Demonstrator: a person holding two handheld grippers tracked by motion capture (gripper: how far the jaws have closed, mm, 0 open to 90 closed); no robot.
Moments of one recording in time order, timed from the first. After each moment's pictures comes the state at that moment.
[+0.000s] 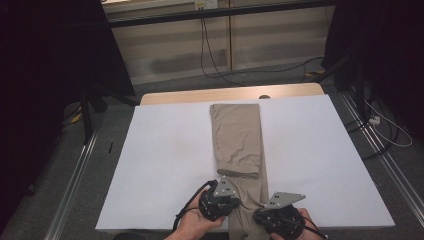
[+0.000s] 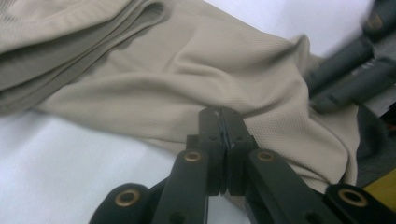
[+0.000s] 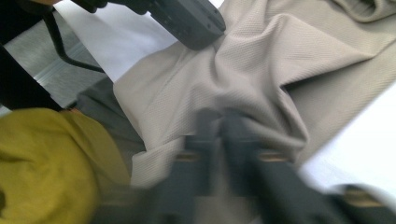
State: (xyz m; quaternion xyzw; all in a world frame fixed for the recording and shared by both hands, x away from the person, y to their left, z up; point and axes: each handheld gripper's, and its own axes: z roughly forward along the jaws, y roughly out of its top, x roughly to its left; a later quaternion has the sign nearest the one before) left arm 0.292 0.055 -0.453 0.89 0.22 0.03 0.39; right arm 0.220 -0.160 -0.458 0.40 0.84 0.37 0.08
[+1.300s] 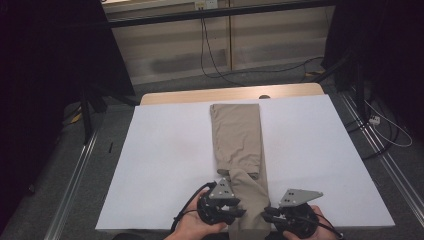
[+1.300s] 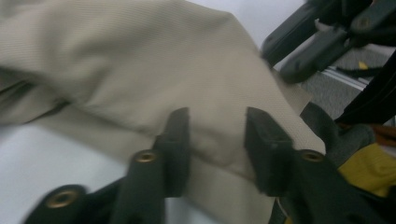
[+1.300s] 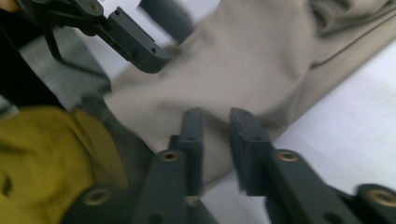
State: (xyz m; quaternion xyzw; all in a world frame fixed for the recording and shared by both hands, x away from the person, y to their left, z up) left arm 0.278 0.046 -0.451 0.90 0.17 0.01 0.40; right arm 0.217 -0.186 -0.450 0.37 0.84 0.38 0.10
